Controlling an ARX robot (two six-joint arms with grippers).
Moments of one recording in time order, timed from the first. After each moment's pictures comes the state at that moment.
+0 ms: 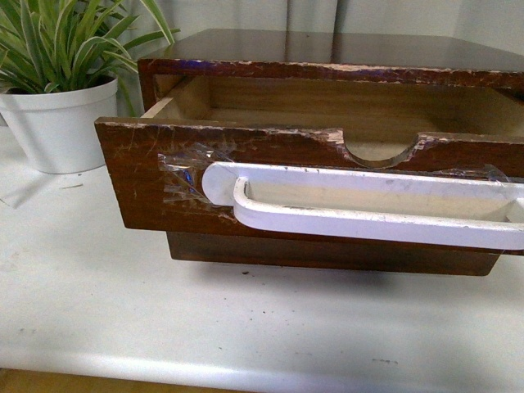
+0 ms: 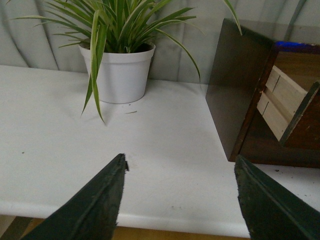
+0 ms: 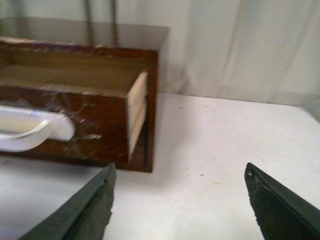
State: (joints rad) left arm 0.00 0.01 0.01 0.00 -0.01 -0.02; right arm -0.12 0.07 0.06 0.00 -0.18 -0.06
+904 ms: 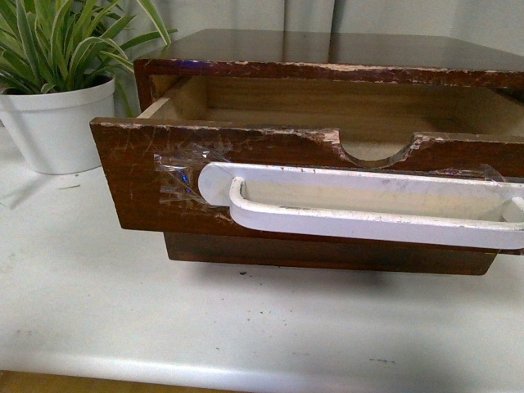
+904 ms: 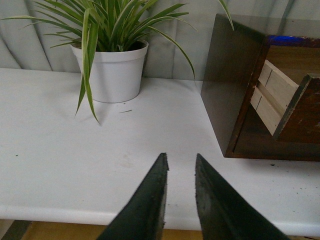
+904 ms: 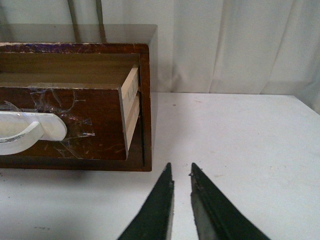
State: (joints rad) left arm 0.00 0.00 0.01 0.00 0.00 -0.01; right arm 0.00 0.00 0.01 0.00 0.00 -0.01
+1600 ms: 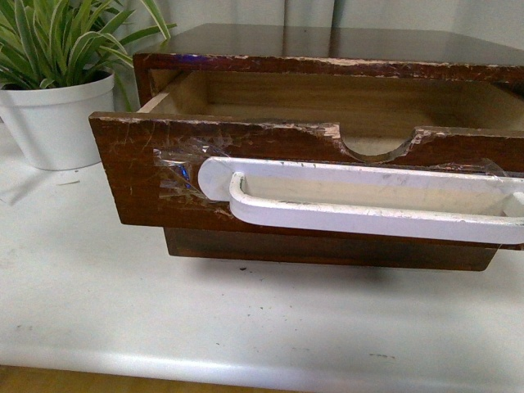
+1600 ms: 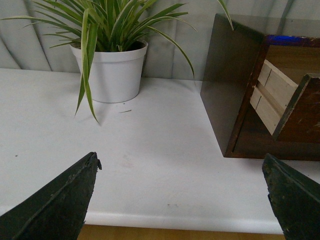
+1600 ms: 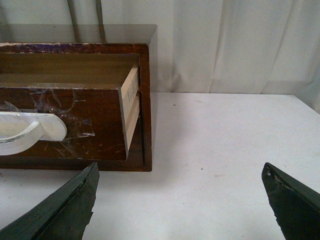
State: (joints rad) left arm 0.00 0.00 0.01 0.00 0.00 -0.01; right arm 0.00 0.00 0.01 0.00 0.00 -0.01
